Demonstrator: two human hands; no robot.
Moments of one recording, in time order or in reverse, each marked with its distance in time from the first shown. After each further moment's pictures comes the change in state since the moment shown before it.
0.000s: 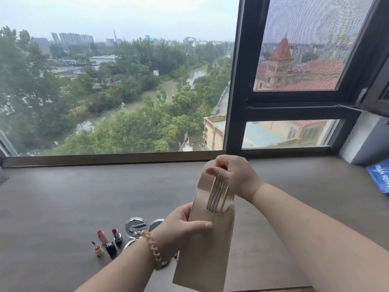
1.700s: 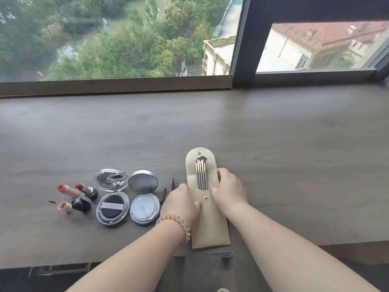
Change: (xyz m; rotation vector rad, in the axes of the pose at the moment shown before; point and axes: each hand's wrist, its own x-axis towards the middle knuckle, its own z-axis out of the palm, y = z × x) left_hand 0.095 -0.172 -0.036 1.064 0.492 -0.519; right_hand -0.070 0.169 0.162 -0.294 -0.208 0.742
